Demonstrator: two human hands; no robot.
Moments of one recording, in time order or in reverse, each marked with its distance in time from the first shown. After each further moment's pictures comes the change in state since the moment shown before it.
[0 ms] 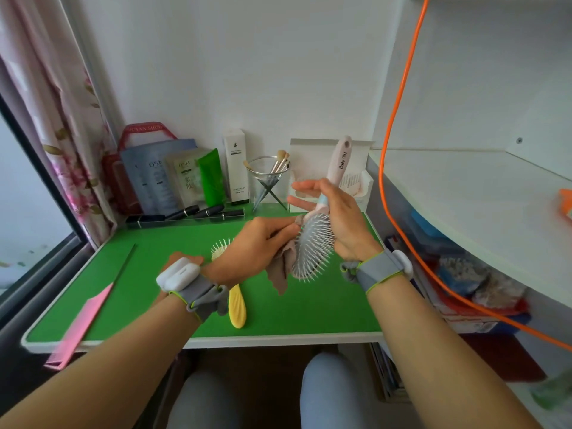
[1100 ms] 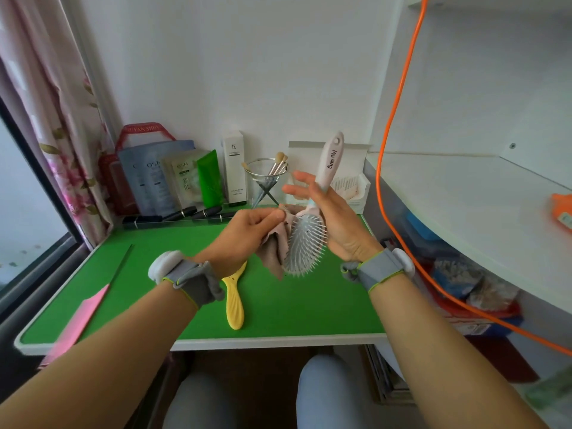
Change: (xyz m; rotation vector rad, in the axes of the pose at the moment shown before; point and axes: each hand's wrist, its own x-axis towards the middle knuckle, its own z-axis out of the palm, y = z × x) left_hand 0.008 -0.006 -0.009 -0.556 0.014 -0.274; right_hand -0.003 -0.006 0.002 -0.086 -0.137 -0.007
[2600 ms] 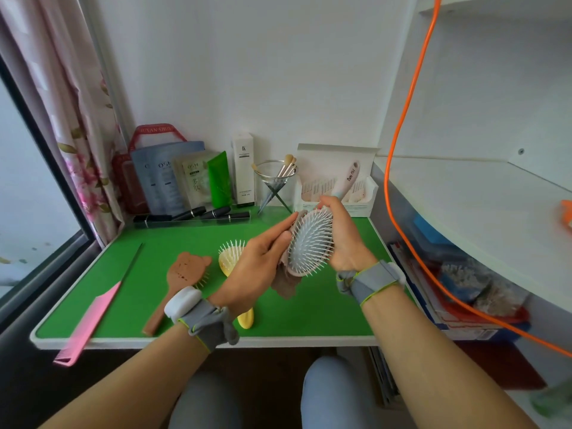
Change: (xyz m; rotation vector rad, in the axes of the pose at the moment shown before) left_hand -0.036 -0.014 0.023 -0.079 0.107 0.139; right_hand 0.004 0.020 0.012 0.270 0.320 0.335
